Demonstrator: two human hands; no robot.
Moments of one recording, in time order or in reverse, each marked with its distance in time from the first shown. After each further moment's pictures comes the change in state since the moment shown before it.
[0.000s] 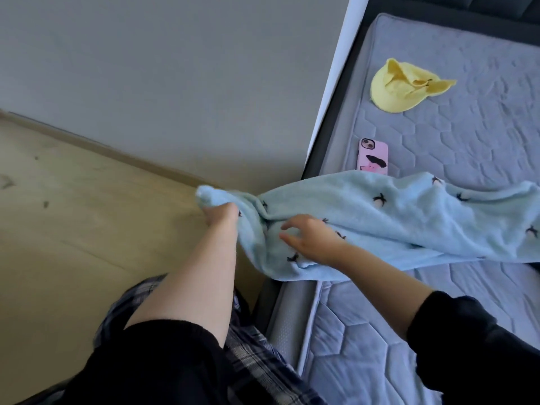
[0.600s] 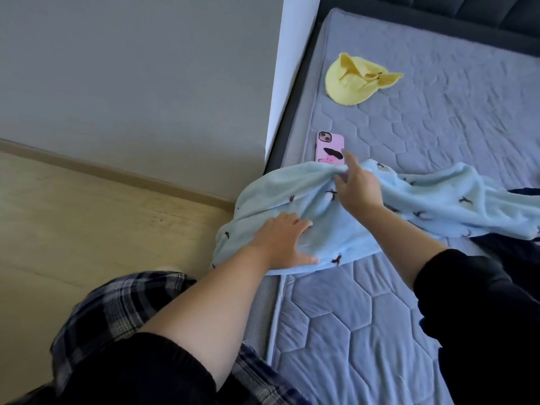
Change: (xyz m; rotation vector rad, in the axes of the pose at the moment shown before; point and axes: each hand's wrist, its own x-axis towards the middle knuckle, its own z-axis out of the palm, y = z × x) left_hand -0.109 -0.064 0.081 1.232 -0.746 1.385; right_hand -0.007 0.110 -0.096 -0.084 0.538 0.338
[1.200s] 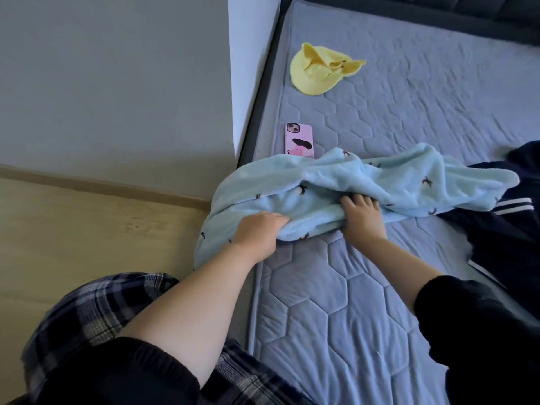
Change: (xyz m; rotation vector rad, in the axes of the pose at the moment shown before) left_hand 0.009 0.016 0.002 0.089 0.023 -0.002; right_hand -0.068 0.104 0.017 -0.419 -0.027 -0.120
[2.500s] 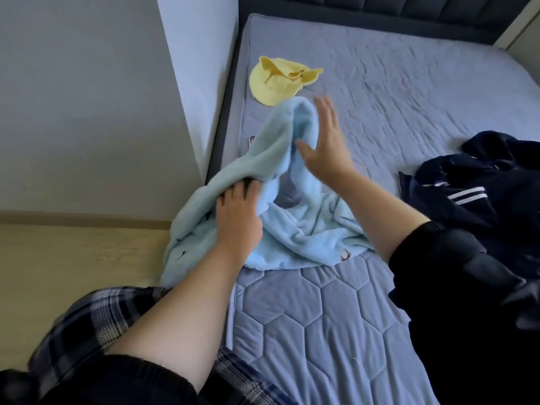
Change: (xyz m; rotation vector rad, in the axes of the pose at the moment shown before) left_hand 0.049 0.026 -0.014 0.098 0.446 -0.164; right_hand 0.077 -0.024 -0.136 0.687 0.335 0.026
